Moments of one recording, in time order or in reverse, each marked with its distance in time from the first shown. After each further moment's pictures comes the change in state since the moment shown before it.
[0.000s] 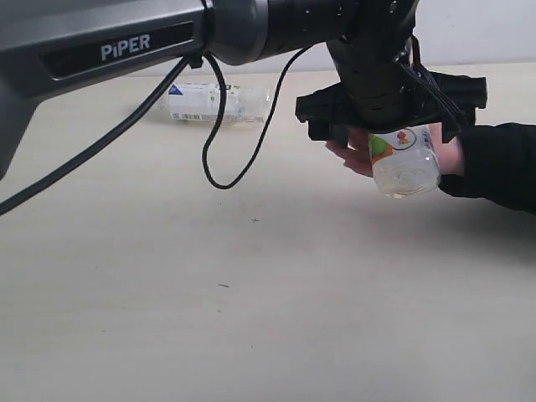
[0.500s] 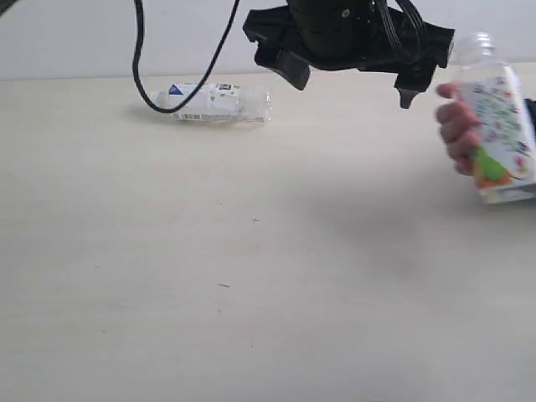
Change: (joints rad) left arm 0.047 -0.170 0.000 -0.004 0.211 0.351; right arm 0.000 0.000 0.000 0.000 0.000 0.000
